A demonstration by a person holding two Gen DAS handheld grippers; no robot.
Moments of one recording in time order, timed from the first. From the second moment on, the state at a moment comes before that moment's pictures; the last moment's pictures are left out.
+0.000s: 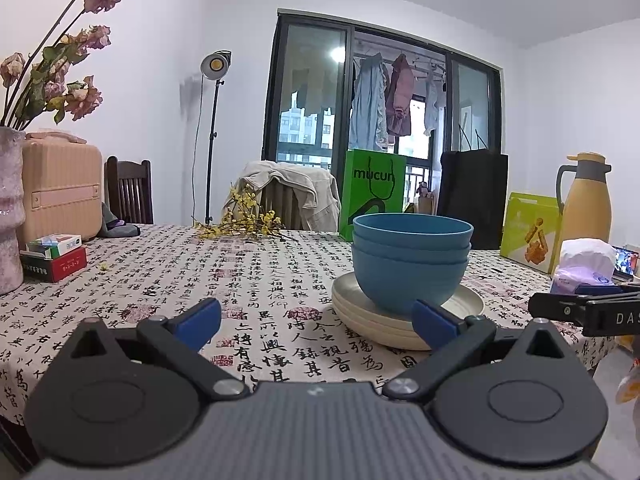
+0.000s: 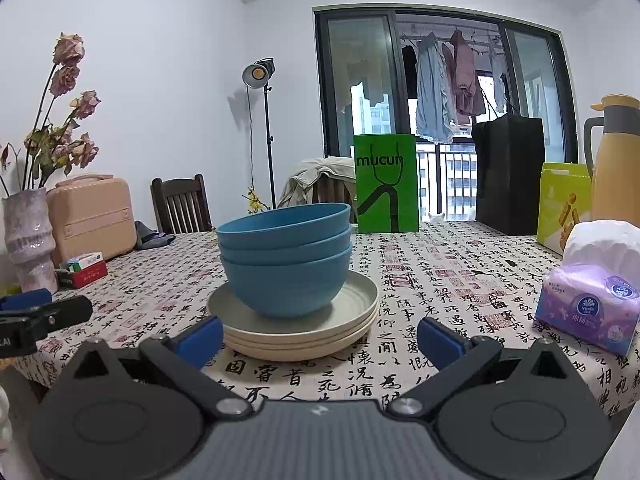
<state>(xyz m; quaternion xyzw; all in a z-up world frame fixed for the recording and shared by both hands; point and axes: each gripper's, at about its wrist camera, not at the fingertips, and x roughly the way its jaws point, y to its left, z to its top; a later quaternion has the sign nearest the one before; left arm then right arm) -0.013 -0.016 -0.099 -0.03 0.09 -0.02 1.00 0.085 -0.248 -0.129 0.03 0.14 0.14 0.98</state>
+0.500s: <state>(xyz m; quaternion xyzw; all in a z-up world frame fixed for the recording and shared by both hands) -0.013 -0.015 -0.099 -0.03 0.09 -0.03 0.99 0.085 -0.249 -0.131 0.03 0.14 0.14 0.98</state>
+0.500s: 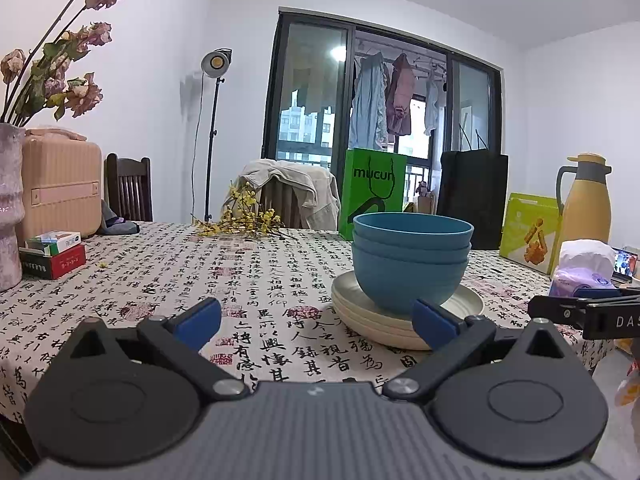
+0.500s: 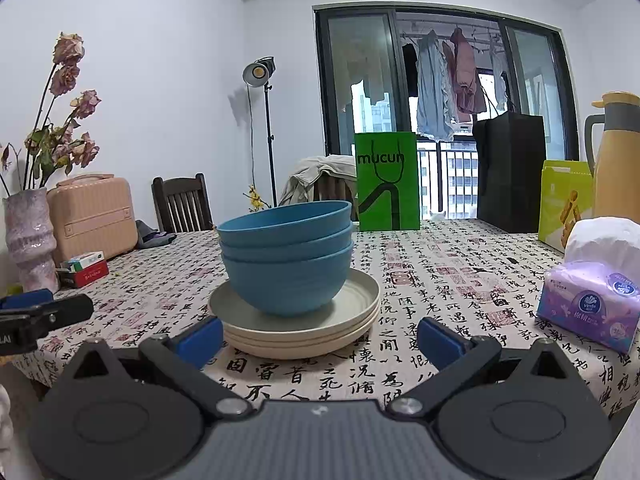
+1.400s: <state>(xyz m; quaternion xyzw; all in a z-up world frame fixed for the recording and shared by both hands) -0.012 -0.012 -0.098 -0.04 0.09 -0.03 0.99 0.084 -0.248 -0.131 0.03 0.14 0.14 0.98</state>
